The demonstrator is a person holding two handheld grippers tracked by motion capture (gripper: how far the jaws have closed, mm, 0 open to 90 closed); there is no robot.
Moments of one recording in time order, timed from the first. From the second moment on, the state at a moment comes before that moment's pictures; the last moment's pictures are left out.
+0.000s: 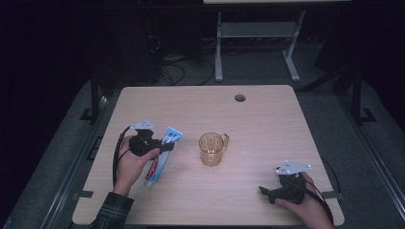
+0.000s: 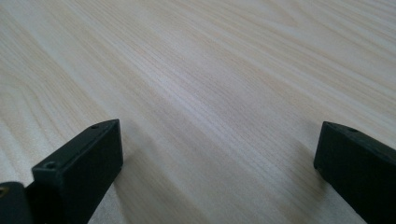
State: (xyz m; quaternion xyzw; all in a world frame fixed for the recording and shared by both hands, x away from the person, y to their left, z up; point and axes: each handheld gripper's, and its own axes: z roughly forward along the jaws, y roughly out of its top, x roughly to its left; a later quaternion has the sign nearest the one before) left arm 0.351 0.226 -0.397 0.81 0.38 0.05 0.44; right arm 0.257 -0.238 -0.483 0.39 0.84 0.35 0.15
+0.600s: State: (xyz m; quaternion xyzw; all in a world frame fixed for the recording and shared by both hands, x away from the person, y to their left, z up) left arm 0.350 0.231 -0.384 0.80 0.34 0.06 0.49; right arm 0.257 -0.238 -0.483 0.39 0.84 0.35 0.15
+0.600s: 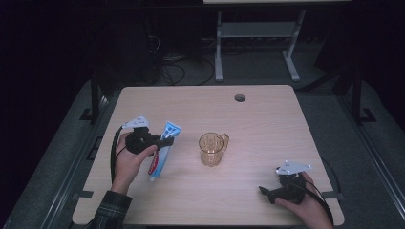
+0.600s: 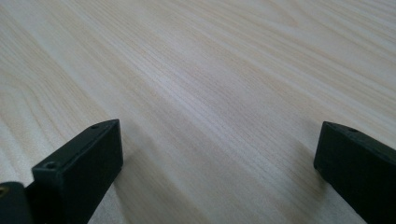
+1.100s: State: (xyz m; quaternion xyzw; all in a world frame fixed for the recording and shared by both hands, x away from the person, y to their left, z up) left arm 0.353 0.221 -0.368 0.79 0.32 0.07 0.51; right arm 0.257 -0.238 -0.483 0.39 0.84 0.35 0.15
